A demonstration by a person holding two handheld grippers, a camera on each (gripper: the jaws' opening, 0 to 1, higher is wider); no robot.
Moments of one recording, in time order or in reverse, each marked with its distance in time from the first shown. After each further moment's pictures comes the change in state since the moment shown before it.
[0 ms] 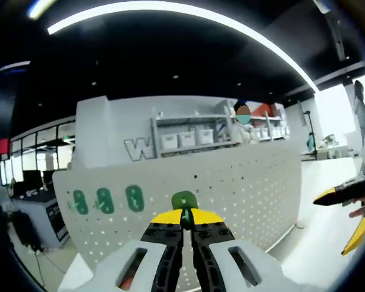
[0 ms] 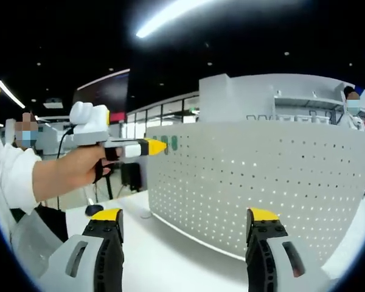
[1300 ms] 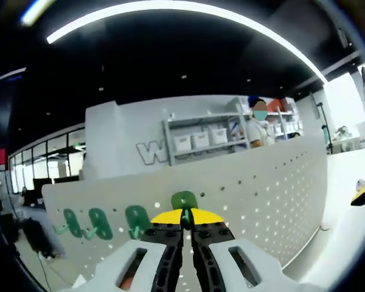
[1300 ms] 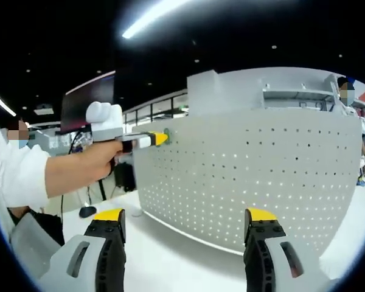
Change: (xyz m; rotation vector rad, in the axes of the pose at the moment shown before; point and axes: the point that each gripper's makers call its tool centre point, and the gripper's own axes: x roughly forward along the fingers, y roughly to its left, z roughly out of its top) left arm 0.062 0.025 -0.002 0.072 -0.012 0.105; right arm -0.007 -0.034 -0.014 0.061 0.018 -0.058
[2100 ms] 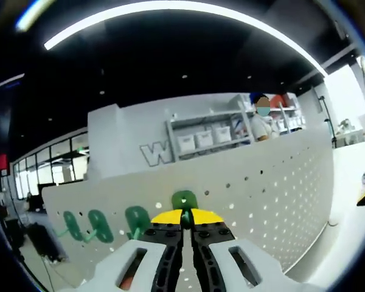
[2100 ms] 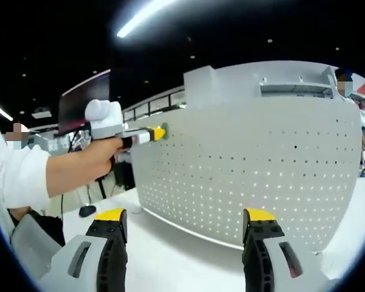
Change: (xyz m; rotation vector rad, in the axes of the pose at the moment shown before) left arm 0.006 0.001 -0.004 0.020 0.000 0.029; right arm 0.002 -0.006 -0.013 0.034 0.021 -0.004
